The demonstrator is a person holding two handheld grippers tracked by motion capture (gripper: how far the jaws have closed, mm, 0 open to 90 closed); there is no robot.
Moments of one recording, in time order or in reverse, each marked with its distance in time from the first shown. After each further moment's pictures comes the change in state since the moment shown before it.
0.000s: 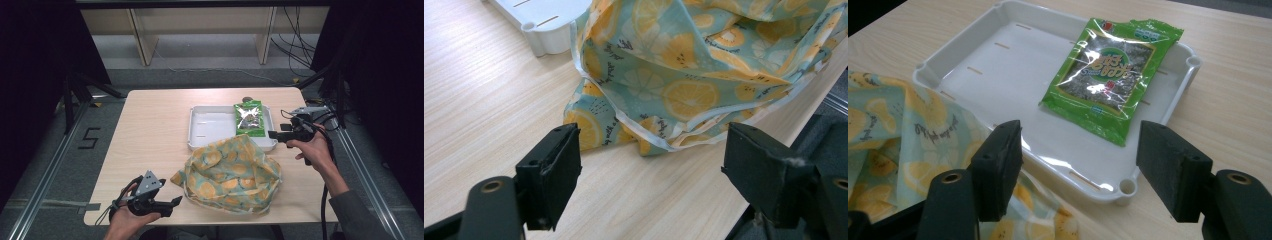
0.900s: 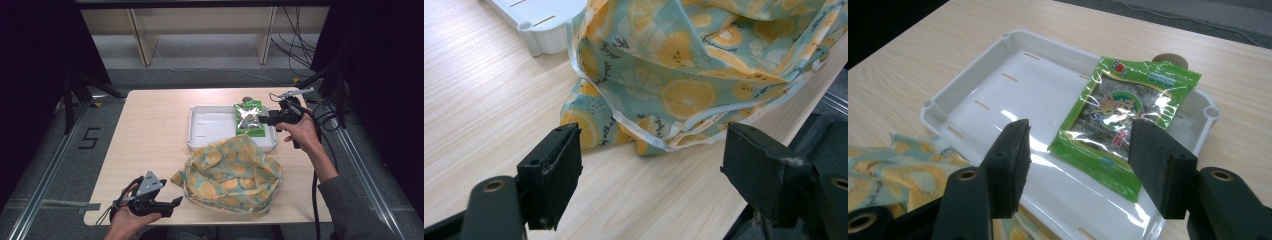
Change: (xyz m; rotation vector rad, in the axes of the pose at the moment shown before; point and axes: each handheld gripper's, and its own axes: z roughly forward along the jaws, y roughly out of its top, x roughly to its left) left arm -0.001 0.000 0.001 0.010 -0.006 0.010; right arm 0.003 0.049 0.024 -0.009 0.026 -0.005
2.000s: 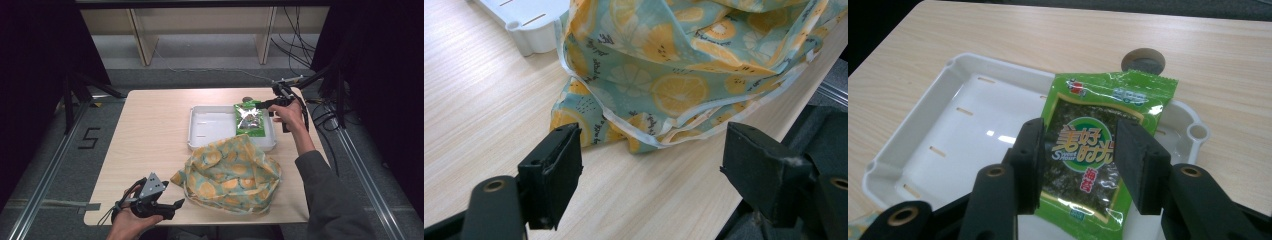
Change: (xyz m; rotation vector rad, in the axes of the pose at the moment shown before) left arm -0.006 -0.001 0.003 0.011 -0.010 0.006; right arm -0.047 0.035 0.060 0.049 -0.009 0.158
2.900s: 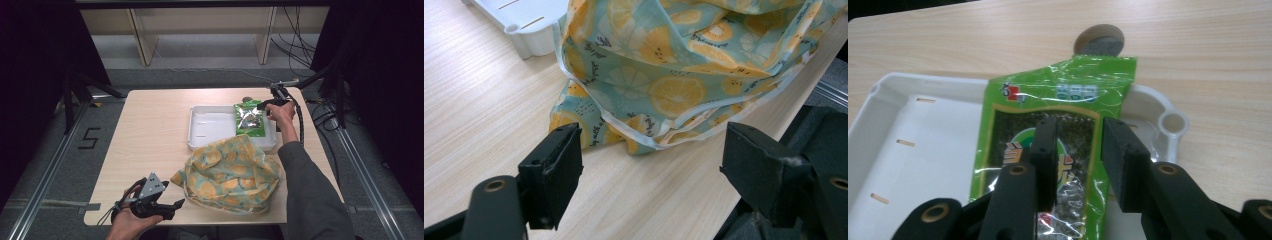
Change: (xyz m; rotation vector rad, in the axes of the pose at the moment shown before) left arm 0.000 0.001 -0.002 -0.002 0.000 0.032; right arm -0.027 -0.002 0.045 0.062 -0.129 0.222
